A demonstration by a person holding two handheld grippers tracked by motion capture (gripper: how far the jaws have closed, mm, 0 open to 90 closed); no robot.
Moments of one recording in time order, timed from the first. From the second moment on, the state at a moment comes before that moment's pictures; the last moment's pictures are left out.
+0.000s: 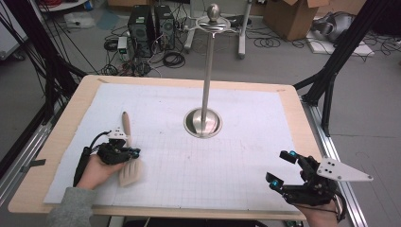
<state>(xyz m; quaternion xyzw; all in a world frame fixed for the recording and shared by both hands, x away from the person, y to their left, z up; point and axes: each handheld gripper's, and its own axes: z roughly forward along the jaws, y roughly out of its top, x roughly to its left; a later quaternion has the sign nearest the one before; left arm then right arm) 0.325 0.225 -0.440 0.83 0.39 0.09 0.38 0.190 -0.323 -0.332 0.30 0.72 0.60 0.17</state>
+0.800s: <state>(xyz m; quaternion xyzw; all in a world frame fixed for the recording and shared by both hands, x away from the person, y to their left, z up) 0.302 0.236 -0.427 0.88 0.35 0.09 0.31 0.210 -0.302 -0.333 0.28 0.73 0.60 0.15</state>
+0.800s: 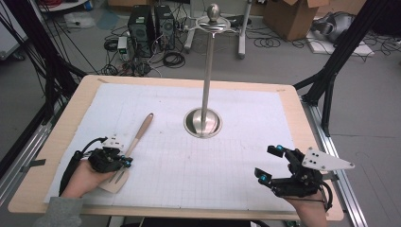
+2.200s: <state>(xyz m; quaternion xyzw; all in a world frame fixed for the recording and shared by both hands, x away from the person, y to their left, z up) 0.292 0.255 -0.387 0.81 0.37 0.18 0.41 0.213 -0.299 -0.335 0.28 0.74 0.60 0.14</state>
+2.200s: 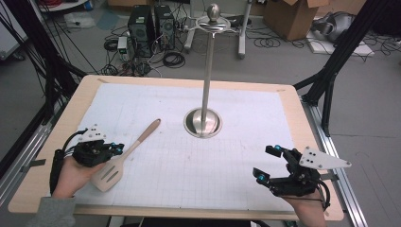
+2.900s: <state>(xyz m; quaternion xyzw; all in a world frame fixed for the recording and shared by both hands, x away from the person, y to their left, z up) 0.293 0.249 -0.378 0.75 0.41 0.17 0.50 0.213 -0.300 -0.336 0.28 0.74 0.60 0.14</state>
